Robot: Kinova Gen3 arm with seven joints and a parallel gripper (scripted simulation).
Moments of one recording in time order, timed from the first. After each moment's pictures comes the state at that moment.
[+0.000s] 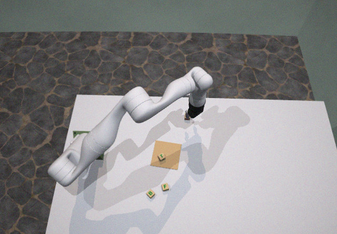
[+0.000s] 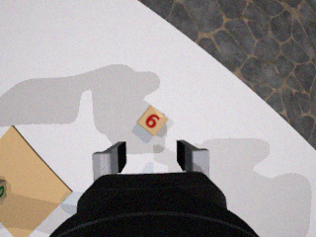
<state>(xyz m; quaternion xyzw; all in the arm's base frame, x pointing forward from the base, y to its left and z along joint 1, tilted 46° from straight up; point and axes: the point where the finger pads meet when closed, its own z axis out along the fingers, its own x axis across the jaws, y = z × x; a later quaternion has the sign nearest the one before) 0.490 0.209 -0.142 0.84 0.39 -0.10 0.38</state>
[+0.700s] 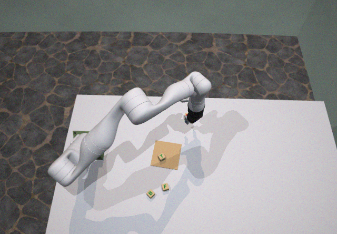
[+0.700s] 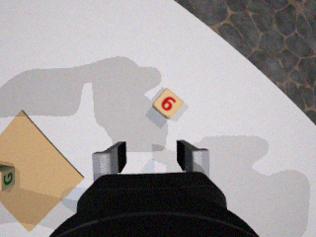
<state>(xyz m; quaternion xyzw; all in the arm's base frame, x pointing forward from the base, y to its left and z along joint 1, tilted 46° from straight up) 0.491 0.187 -0.124 0.83 0.39 -0.09 0.39</state>
